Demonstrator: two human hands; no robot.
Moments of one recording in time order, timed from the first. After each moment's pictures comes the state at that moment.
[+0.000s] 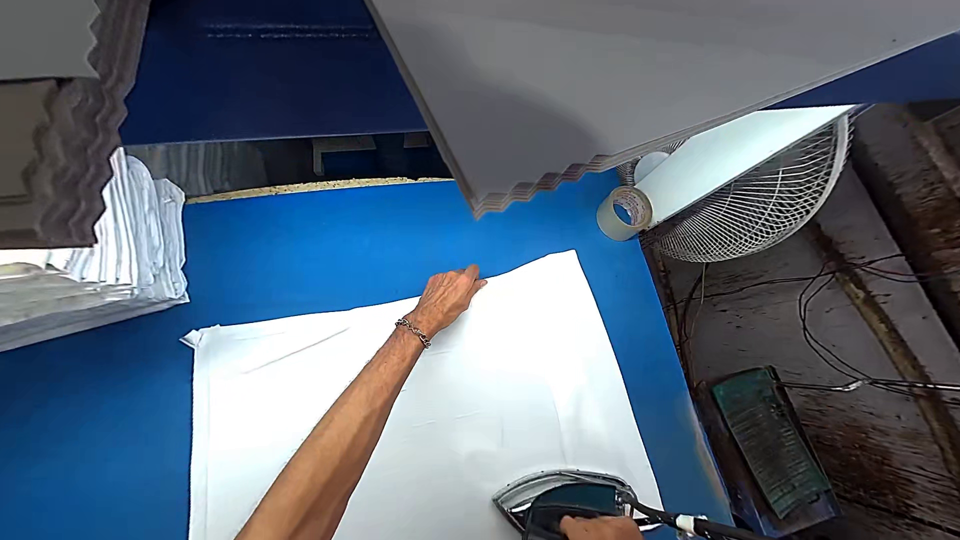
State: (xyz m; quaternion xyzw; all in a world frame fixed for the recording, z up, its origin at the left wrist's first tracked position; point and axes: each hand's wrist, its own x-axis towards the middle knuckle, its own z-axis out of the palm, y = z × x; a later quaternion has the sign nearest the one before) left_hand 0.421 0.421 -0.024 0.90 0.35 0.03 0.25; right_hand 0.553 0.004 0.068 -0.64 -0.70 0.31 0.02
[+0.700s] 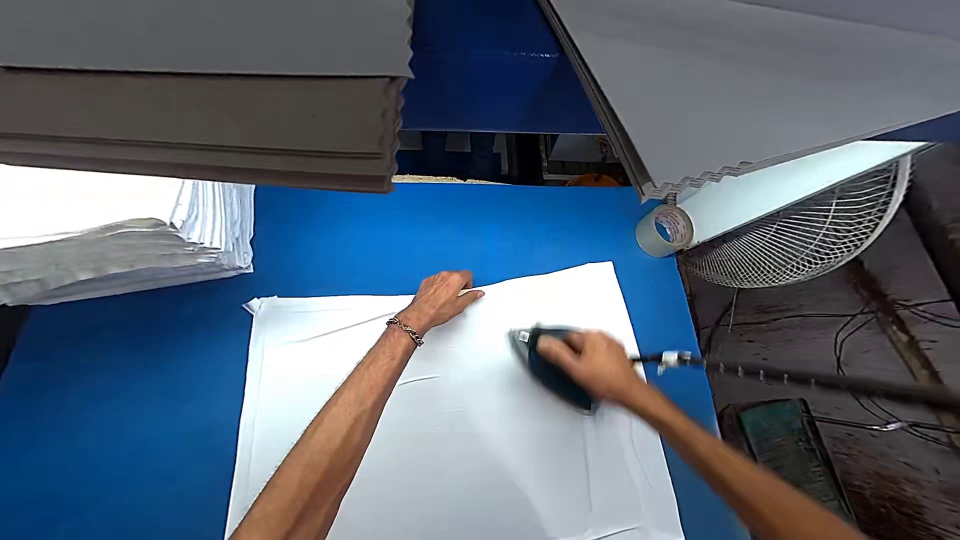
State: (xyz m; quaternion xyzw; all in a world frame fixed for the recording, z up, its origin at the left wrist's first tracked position) left_hand 0.335 0.434 -0.015 0.86 0.40 0.01 0.31; right_hand 0.591 0.238 0.070 -0.72 -0.61 0.33 0.04
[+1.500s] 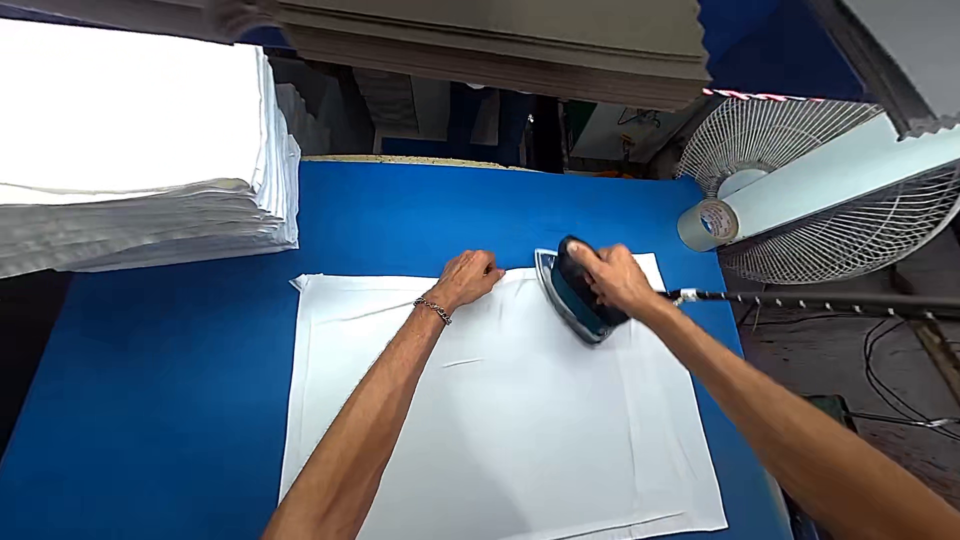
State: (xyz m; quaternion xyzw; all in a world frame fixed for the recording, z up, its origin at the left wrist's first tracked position) left_hand 0.293 0.449 -0.019 0.84 0.41 0.05 0.35; right_hand 0.564 0.353 0.058 -0.77 -0.53 0.33 0.12
